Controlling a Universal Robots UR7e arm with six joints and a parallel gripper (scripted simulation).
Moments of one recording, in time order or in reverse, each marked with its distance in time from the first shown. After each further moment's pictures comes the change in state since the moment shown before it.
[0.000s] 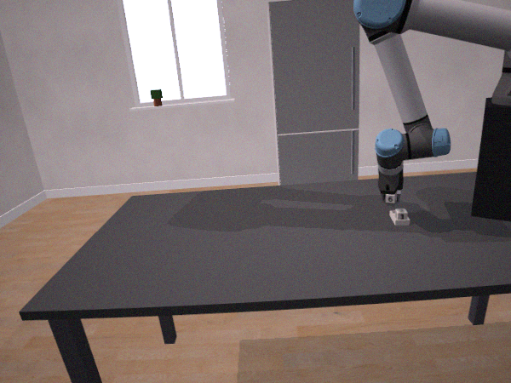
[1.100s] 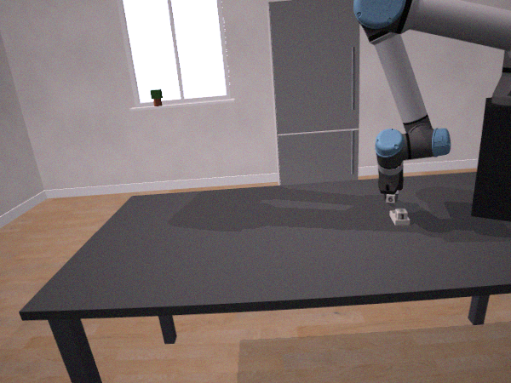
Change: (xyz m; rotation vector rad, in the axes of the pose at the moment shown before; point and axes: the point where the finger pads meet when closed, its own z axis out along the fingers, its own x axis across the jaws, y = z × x) arm 0.000 0.000 0.000 0.000 0.000 0.000
